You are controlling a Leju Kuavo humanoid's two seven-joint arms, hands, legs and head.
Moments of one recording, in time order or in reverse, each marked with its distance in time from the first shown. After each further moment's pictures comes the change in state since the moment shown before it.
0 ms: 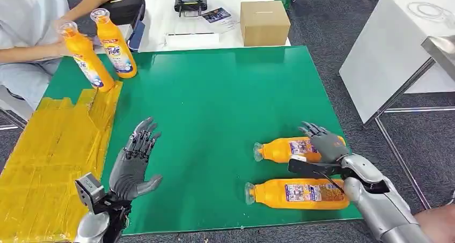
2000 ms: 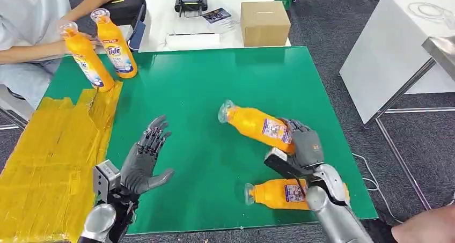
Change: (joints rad) left arm -0.049 0.001 -0.064 0.019 0.019 0.052 0.143; right arm 0.120 0.346 -0.159 -0.085 -0.189 -0.425 -0.134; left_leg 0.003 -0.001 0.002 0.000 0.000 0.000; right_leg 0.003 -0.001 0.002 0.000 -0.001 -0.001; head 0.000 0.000
